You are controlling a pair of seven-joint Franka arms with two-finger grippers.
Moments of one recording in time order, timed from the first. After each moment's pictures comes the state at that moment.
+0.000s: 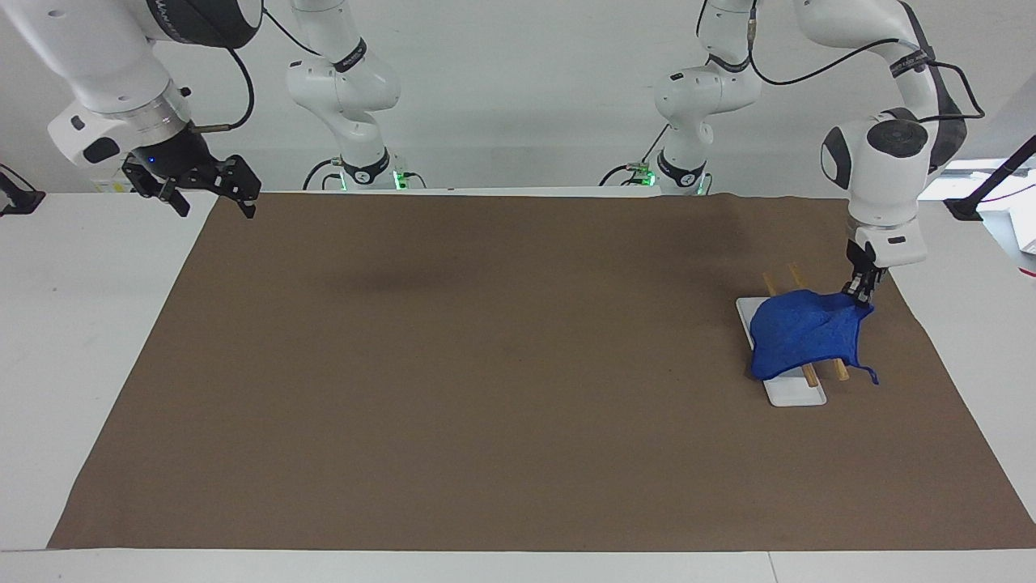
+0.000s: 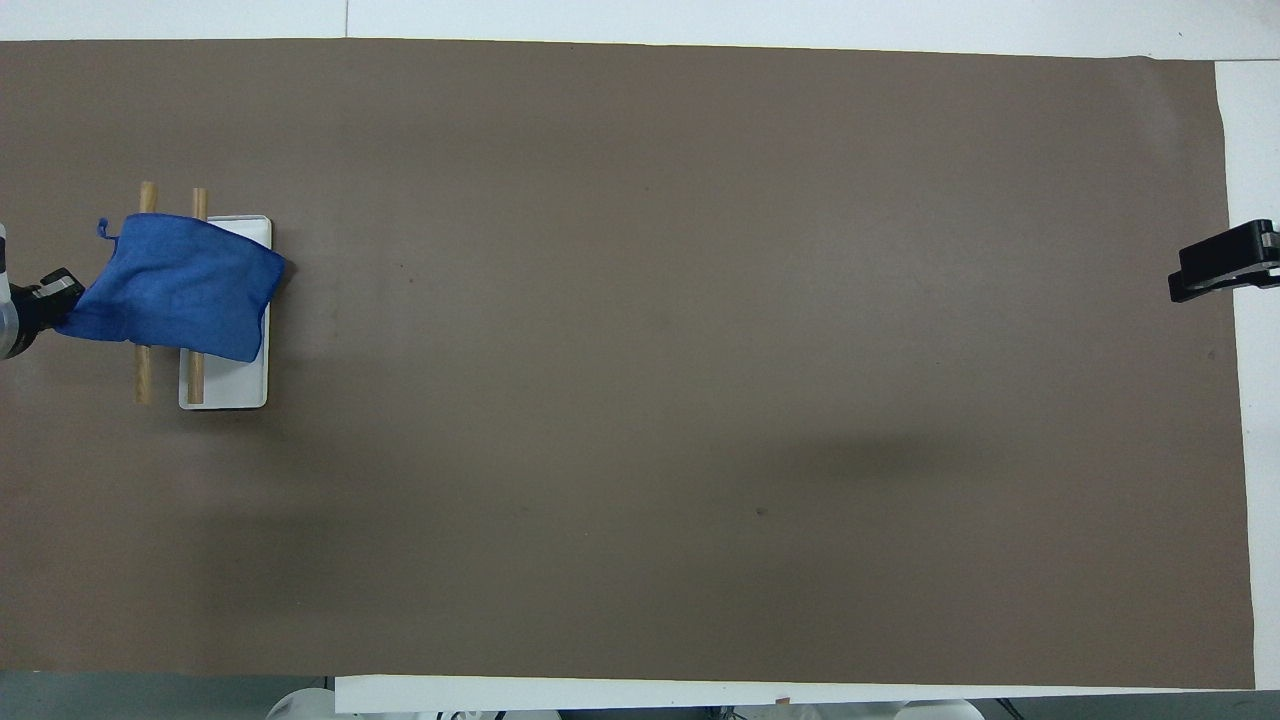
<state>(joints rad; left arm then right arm) 0.15 -0.08 -0.02 -2.29 0.42 2.44 -0.73 -0.06 0.01 -0.02 -1.52 -0.04 1.44 -0.06</state>
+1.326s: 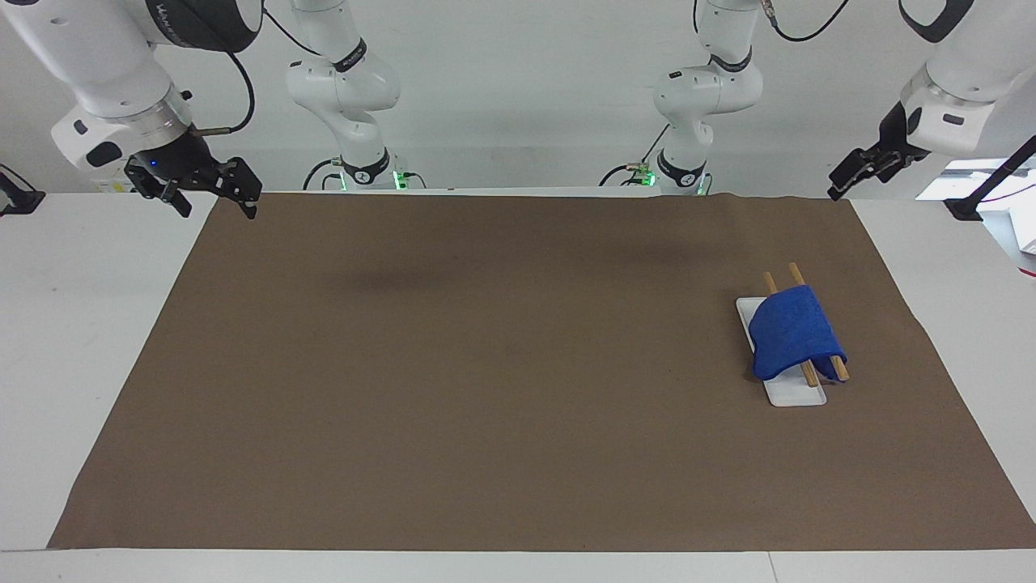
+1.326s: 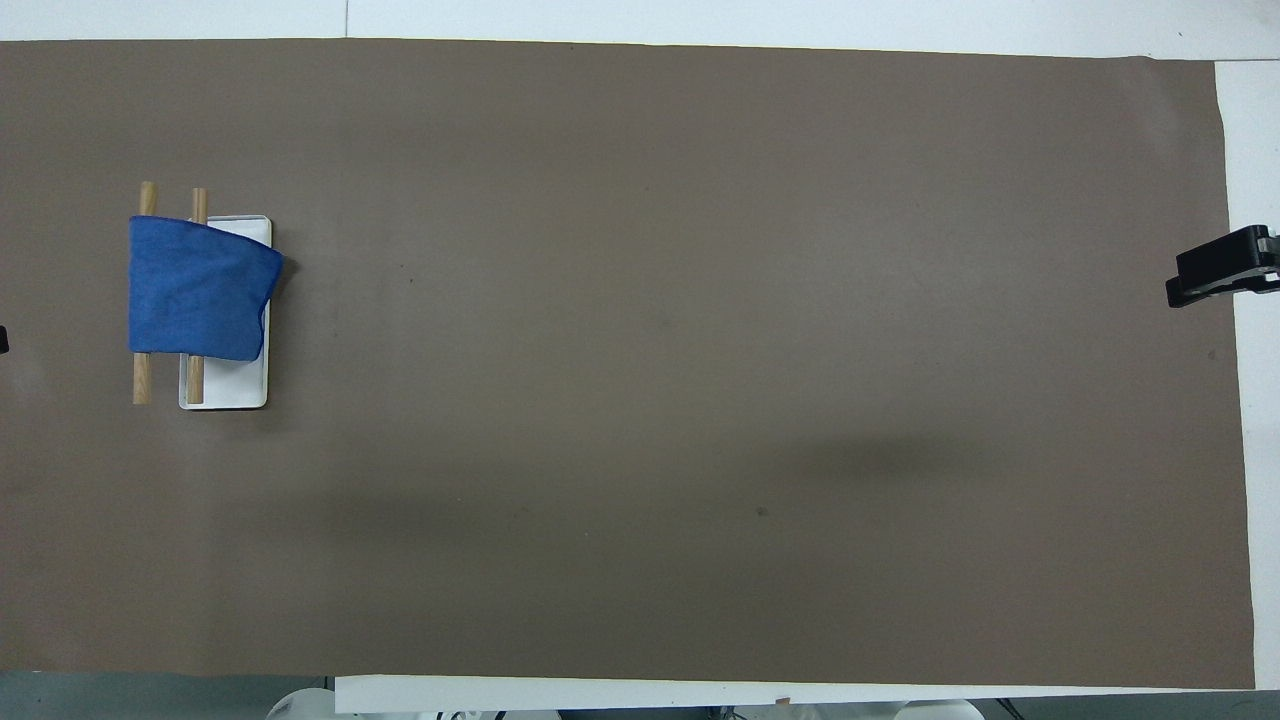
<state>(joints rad) 0.02 -0.09 -0.05 -1.56 0.03 1.32 -0.16 -0.06 0.01 -0.03 -1.53 -0.04 1.43 -0.06</state>
